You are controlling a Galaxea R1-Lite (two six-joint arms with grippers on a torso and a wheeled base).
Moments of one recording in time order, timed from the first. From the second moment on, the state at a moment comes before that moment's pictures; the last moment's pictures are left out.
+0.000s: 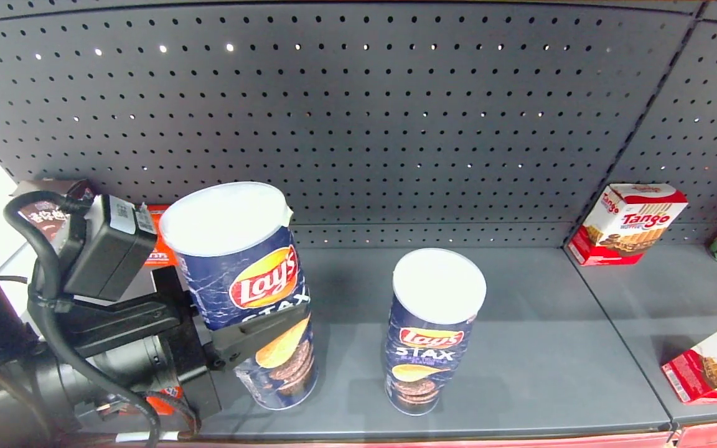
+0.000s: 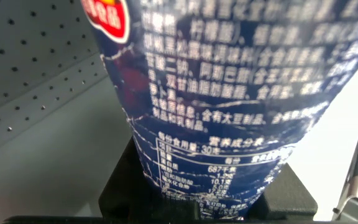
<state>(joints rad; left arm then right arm) -0.55 1.31 -0.48 -0.77 -0.36 0.08 -0.01 0.00 0.00 0.00 0.02 -0.01</state>
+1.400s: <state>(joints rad) -0.47 1.93 -1.07 -0.89 -0.59 0.08 -0.01 0.00 0.00 0.00 0.02 -0.01</state>
